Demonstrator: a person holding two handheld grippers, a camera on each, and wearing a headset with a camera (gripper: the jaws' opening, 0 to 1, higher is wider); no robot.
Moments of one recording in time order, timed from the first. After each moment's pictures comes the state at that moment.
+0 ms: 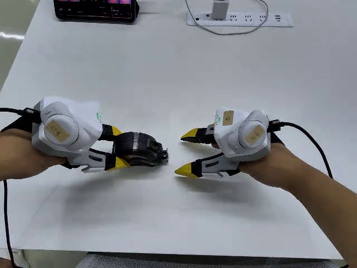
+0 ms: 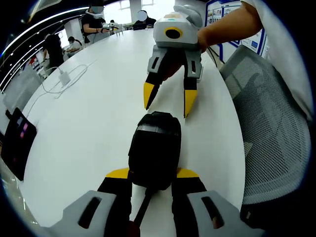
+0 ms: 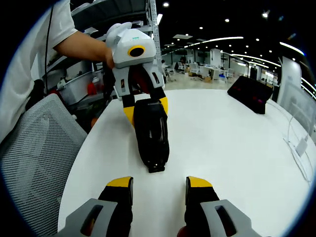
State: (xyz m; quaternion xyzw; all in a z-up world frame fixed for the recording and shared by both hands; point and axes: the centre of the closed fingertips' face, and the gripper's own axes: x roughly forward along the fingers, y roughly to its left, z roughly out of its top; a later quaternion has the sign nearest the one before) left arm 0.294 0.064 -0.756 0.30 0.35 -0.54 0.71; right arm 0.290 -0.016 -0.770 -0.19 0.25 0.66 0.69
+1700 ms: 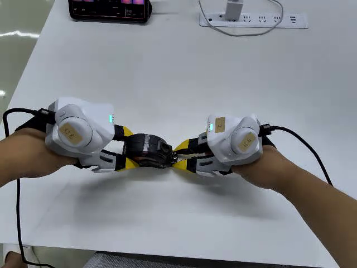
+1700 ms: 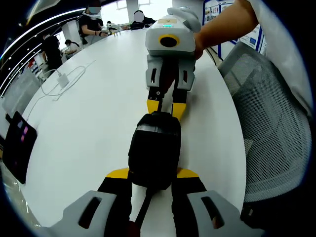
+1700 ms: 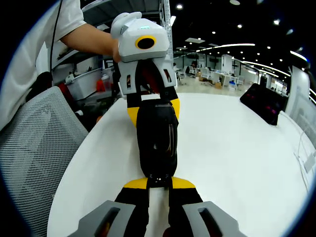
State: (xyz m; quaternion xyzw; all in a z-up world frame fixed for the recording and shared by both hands) left arm 0.294 0.065 -0.757 0.31 0.35 -0.54 0.70; right arm 0.285 0.010 -0.778 -0.20 0.22 0.69 0.66
